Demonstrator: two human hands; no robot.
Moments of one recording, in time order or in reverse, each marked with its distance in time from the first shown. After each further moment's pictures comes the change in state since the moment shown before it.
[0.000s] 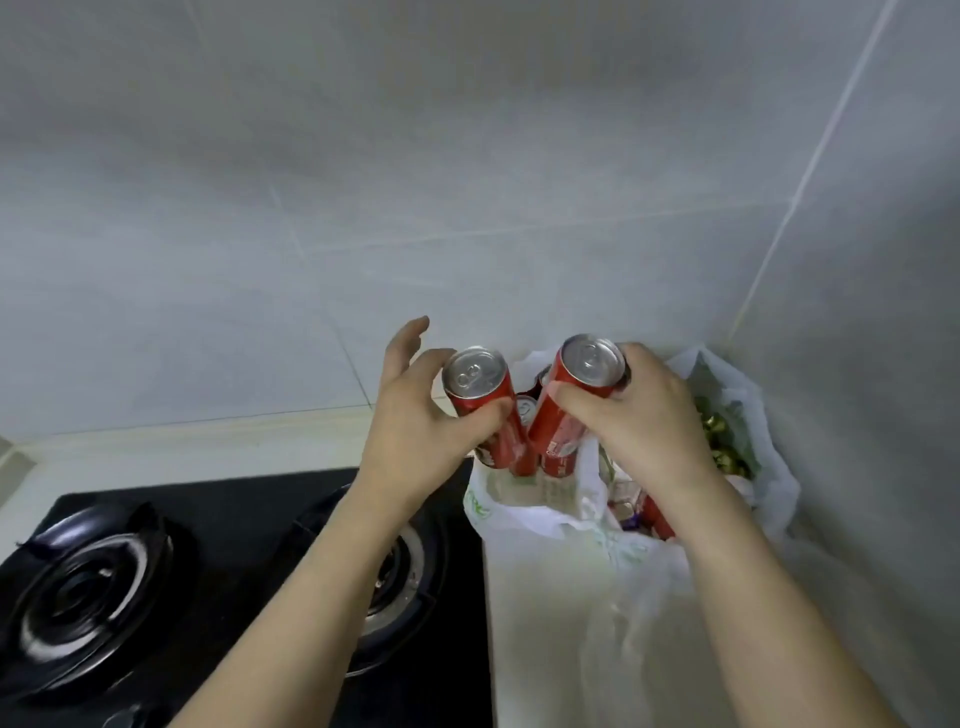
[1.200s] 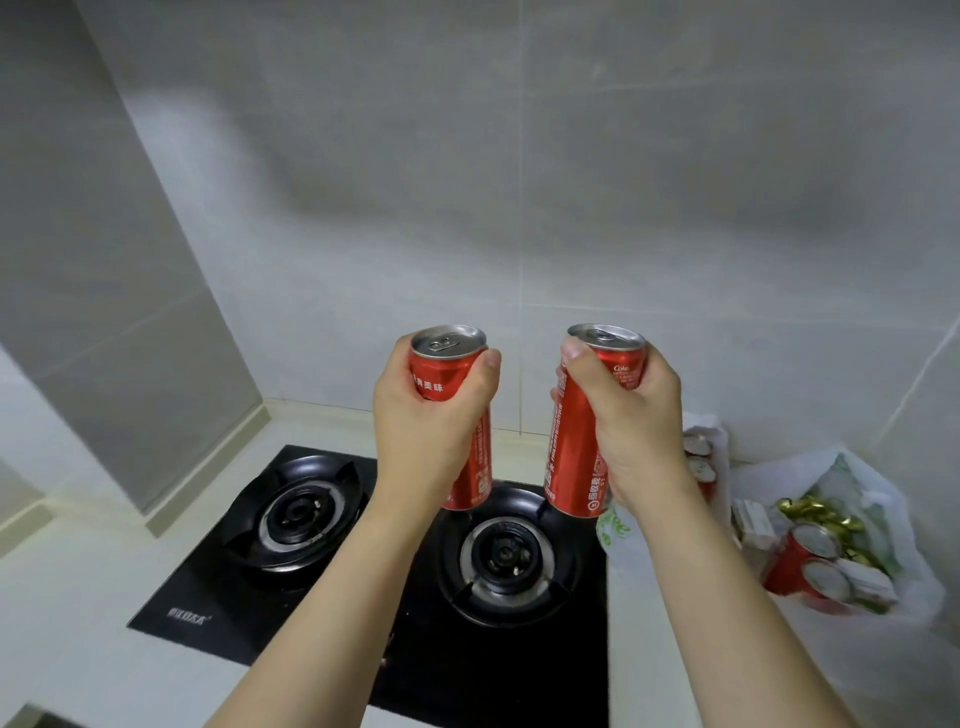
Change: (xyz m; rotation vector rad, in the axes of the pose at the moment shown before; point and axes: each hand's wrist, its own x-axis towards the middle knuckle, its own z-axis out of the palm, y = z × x) left_hand -0.126 0.072 -0.187 -0.388 0.587 -0.023; right_hand -0.126 -0.180 0.065 0.809 -0.176 -0.164
